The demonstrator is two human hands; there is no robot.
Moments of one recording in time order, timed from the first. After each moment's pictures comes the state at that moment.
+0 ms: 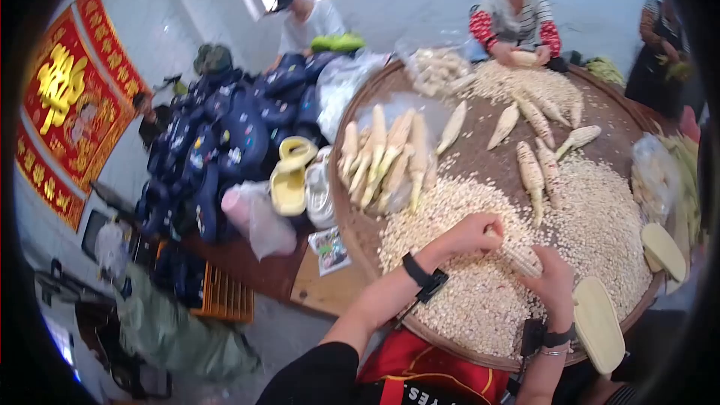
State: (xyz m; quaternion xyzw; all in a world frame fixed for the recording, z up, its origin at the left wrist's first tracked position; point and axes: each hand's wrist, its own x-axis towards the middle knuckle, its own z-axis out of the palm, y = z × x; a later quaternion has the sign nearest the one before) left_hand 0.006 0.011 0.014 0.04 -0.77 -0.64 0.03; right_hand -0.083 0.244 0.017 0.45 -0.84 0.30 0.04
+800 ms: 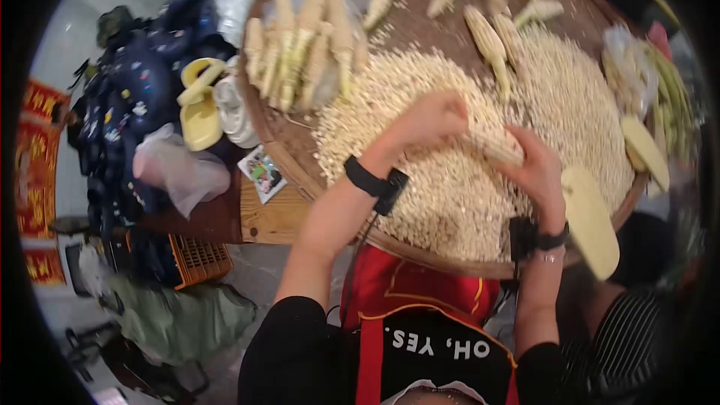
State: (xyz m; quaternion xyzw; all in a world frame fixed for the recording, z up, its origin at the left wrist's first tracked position) left_hand 0.004 0.010 0.002 0.07 -0.74 -0.67 -0.01; right_hand -0.084 0.242 0.015 0.43 -0.86 0.27 -0.01
